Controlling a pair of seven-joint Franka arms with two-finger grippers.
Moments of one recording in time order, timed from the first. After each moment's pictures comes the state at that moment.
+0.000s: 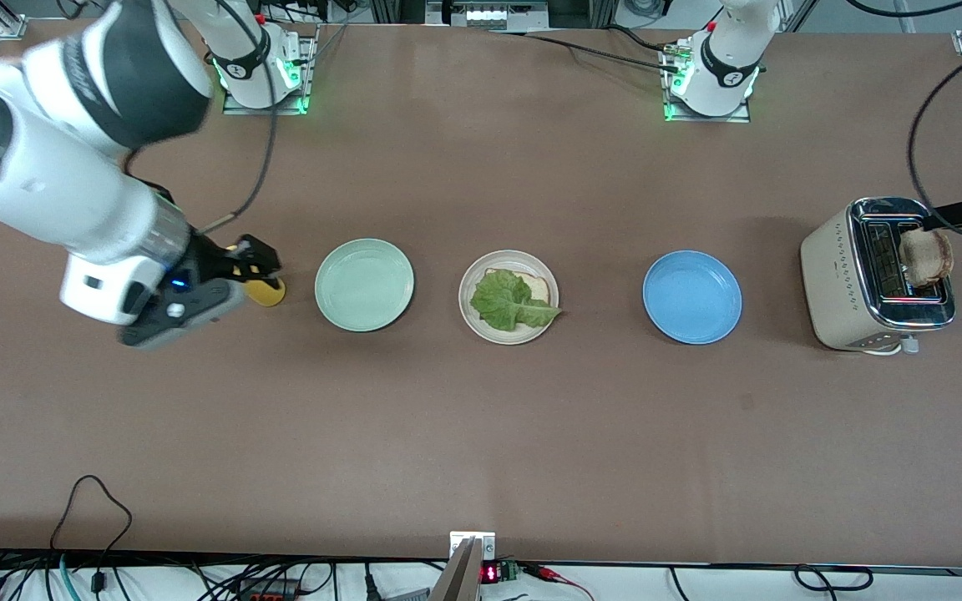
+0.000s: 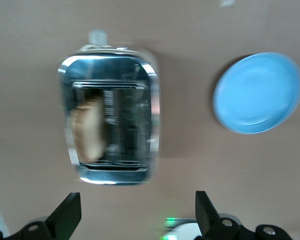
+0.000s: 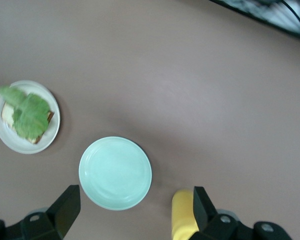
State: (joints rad) left arm 0.55 0.22 -0.31 -1.54 0.17 1.47 0.24; right arm 0.10 0.35 0.21 -1.31 0.03 1.71 -0.05
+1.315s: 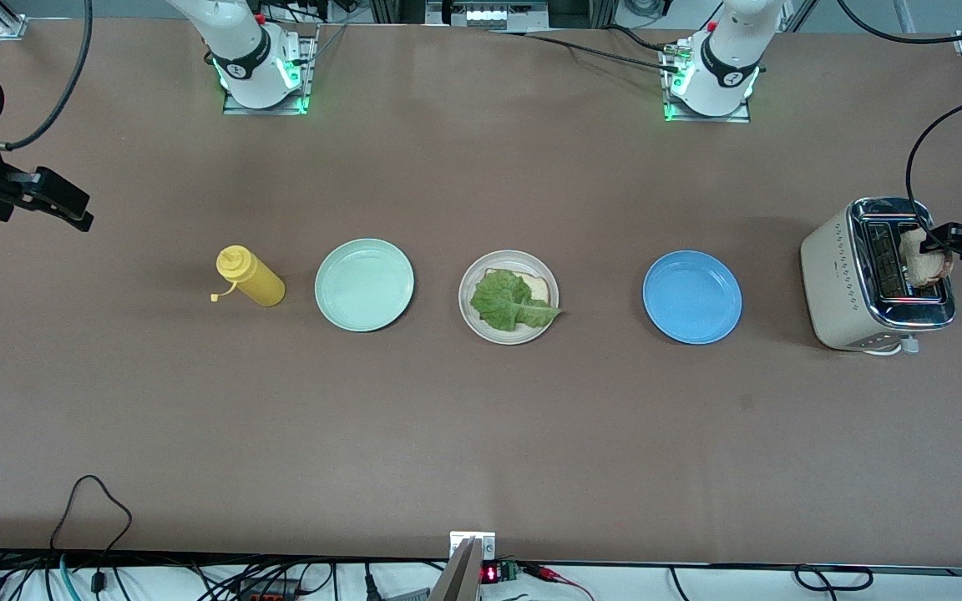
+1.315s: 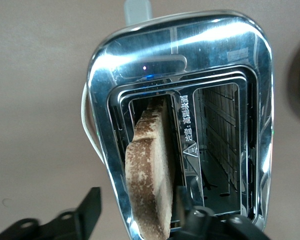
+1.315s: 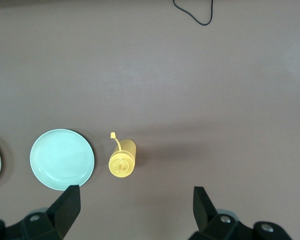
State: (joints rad) left arm 0.74 0.24 -0.32 -1.89 0.18 1.92 0.50; right arm 0.06 0.12 0.02 -1.36 -0.06 1.51 0.19
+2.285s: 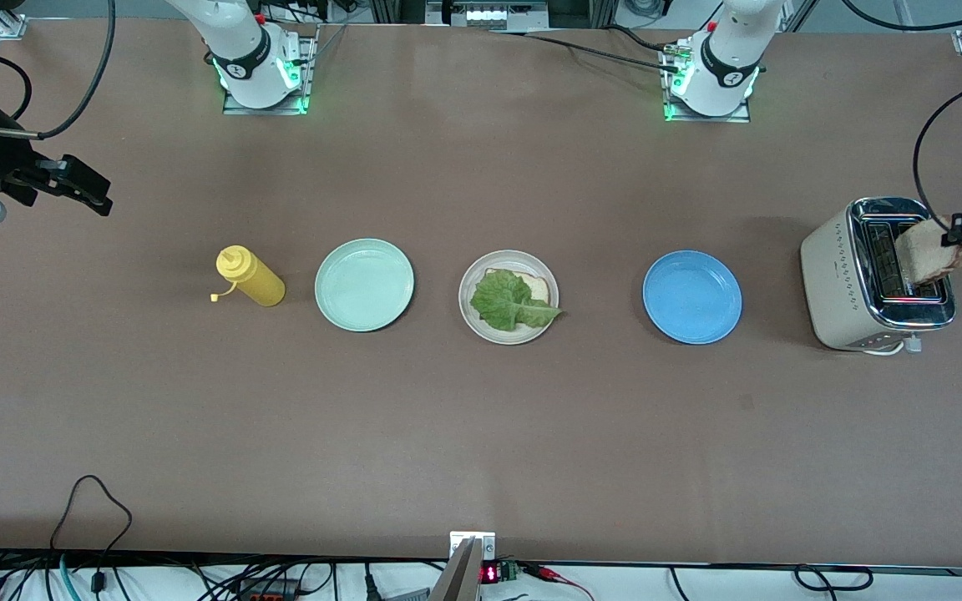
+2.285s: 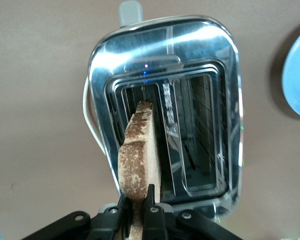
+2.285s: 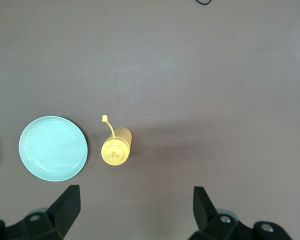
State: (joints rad) left arm 0.74 0.16 -0.34 -1.85 0.17 1.80 0.50; right arm 0.06 0.01 0.02 -1.58 -0.06 1.58 0.19
